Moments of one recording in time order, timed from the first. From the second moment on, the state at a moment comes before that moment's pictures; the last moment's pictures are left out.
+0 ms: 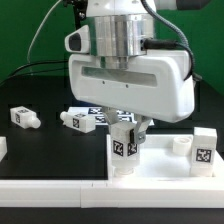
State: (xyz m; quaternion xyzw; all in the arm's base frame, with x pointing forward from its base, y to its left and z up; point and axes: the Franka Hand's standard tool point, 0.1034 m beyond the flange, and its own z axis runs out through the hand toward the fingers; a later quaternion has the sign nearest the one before) arm 0.634 -0.001 0.080 -0.87 0.49 -0.01 0.05
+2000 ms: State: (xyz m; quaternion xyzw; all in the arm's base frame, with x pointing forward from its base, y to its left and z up) arm 0.637 0.000 0.082 -0.98 0.19 -0.03 0.03
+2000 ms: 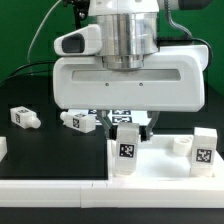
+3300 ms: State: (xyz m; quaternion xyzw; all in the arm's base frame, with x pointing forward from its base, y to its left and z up) arm 0.632 0.009 0.078 -0.90 0.44 -0.02 0.04
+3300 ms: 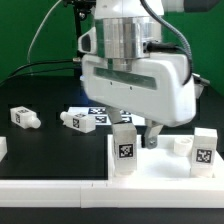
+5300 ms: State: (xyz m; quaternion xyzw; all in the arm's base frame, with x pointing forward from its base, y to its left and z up) arm 0.634 0.005 0.078 -0.75 0.66 0.00 0.07
